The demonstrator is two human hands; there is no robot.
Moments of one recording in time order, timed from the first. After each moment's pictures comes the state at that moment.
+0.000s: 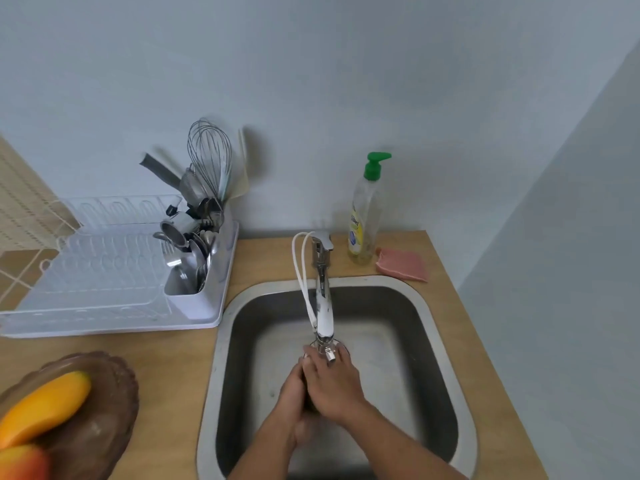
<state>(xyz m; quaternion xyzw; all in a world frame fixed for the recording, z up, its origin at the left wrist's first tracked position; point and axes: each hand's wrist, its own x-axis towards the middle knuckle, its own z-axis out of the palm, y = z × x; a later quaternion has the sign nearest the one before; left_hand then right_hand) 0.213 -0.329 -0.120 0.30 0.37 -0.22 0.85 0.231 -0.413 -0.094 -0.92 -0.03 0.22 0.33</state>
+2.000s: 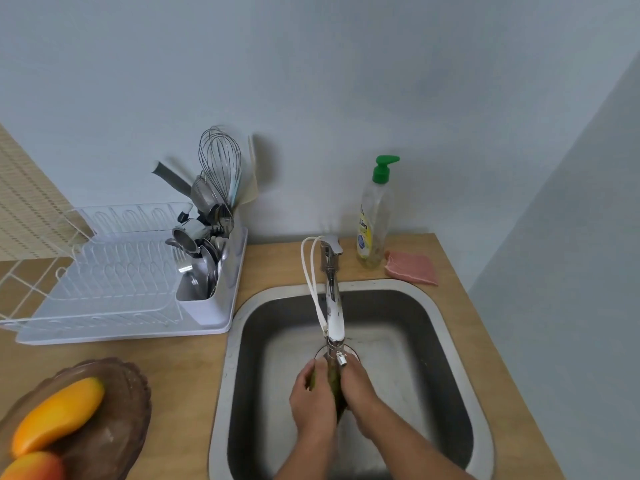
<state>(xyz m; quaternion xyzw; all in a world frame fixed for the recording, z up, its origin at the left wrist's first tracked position) 0.203 -0.358 -0.098 0.57 0.47 0.02 0.67 0.249 -0.421 -0.130 -0.71 0.22 0.26 0.62</state>
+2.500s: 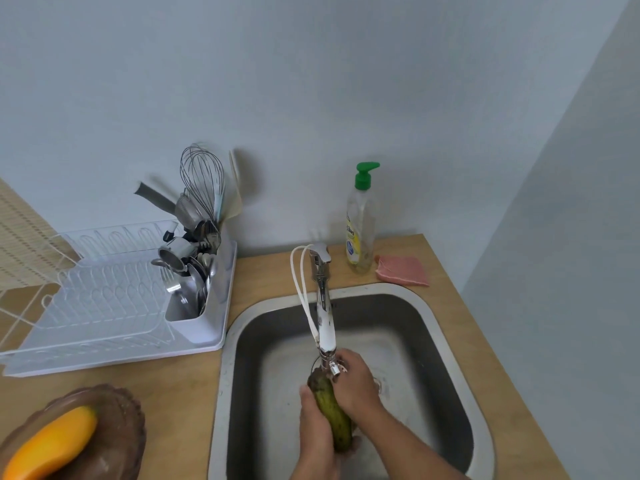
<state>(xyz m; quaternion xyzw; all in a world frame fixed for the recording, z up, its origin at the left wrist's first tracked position) 0.192 -0.361 -0.103 0.40 0.48 -0.14 0.77 0.247 -0.419 -0.105 -0.84 0.14 0.16 0.50</state>
